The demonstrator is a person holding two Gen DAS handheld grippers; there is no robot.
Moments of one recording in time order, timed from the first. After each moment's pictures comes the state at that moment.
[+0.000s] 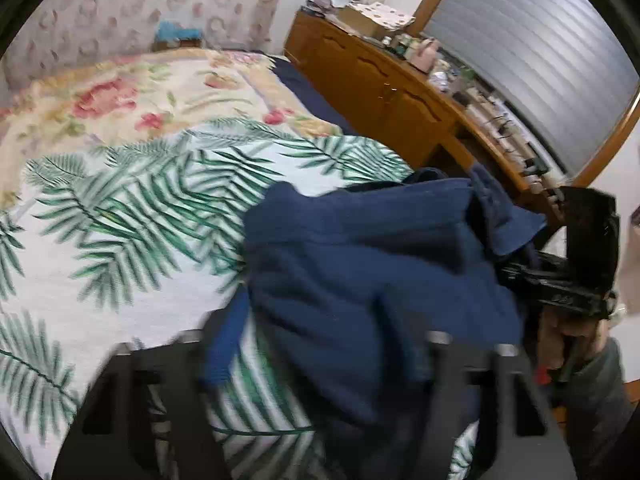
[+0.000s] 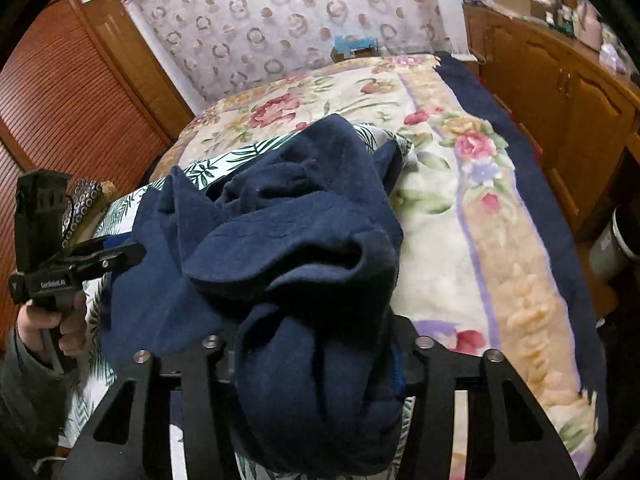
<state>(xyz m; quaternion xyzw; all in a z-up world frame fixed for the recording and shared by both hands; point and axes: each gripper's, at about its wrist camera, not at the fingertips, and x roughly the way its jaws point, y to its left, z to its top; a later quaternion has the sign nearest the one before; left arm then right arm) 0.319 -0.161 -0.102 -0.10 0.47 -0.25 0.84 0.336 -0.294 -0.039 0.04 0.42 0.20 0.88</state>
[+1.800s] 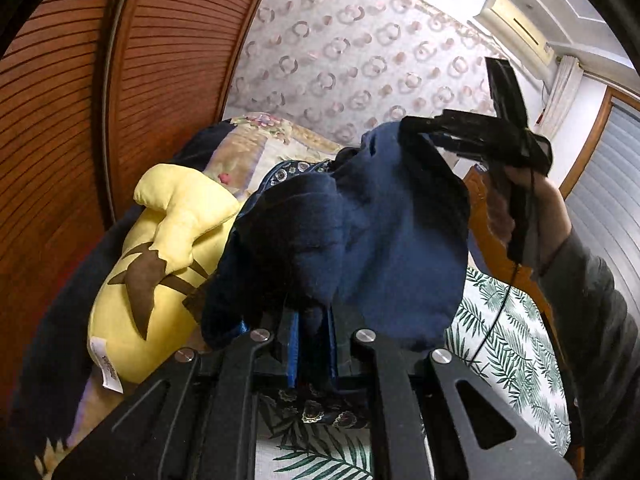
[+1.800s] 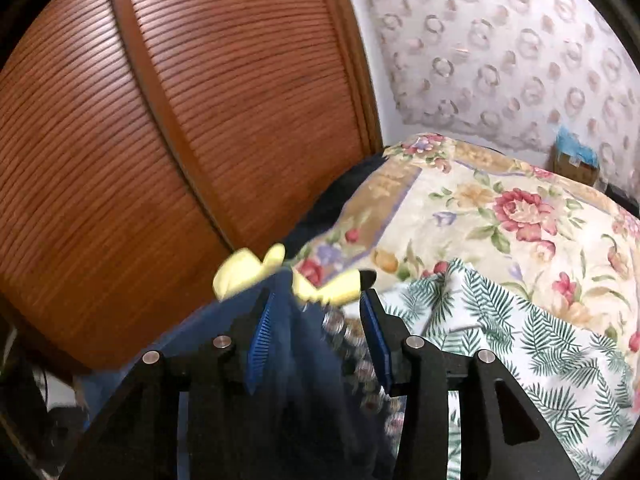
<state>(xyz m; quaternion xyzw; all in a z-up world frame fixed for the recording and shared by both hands) 0.079 0.239 -0.050 -0.23 0.30 0.08 0.92 0.479 0.224 0.026 -0.10 0.32 0.44 0.83</state>
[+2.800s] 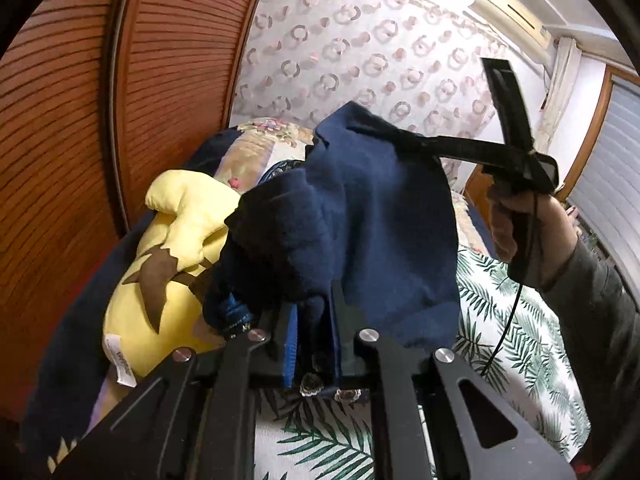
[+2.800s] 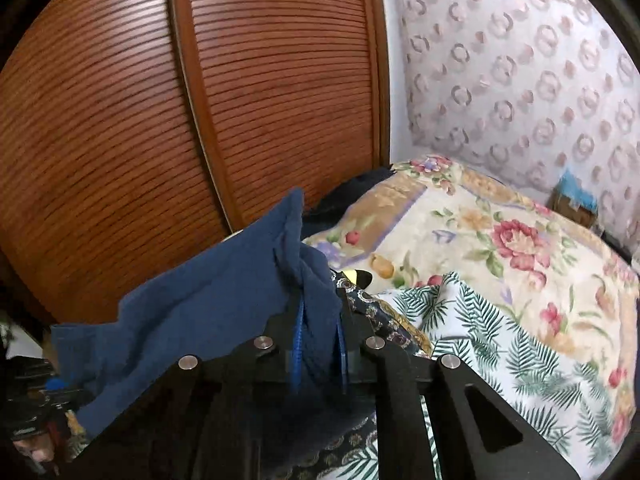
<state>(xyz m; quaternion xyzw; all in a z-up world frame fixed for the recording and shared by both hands) 0.062 0.217 -0.045 -0.19 0.30 0.10 0.93 0.382 0.184 0.003 -0.16 0.28 0.47 0.82</state>
